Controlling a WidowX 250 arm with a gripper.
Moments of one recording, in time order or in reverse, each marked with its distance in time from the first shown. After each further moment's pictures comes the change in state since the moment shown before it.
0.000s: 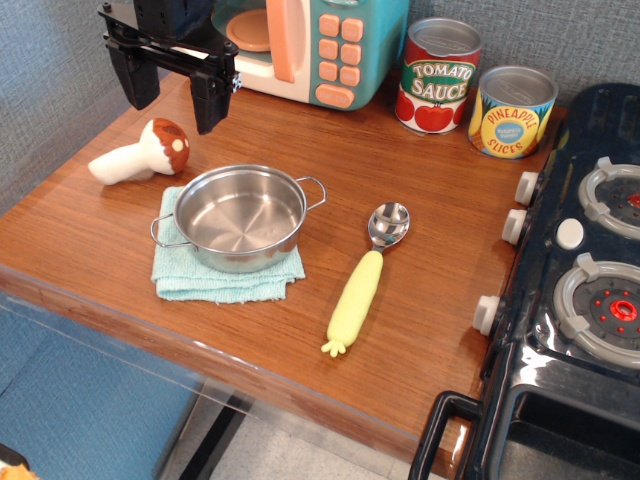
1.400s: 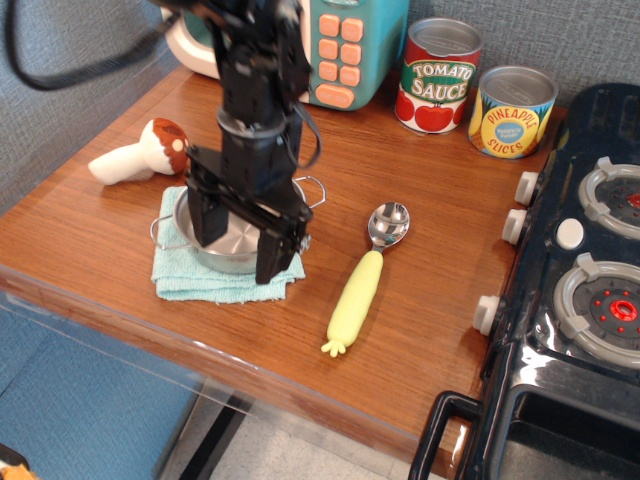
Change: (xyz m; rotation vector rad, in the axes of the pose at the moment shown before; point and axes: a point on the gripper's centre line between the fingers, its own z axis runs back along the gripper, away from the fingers) arm -0.052 -0.085 -0.060 -0.015 0.187 -0.194
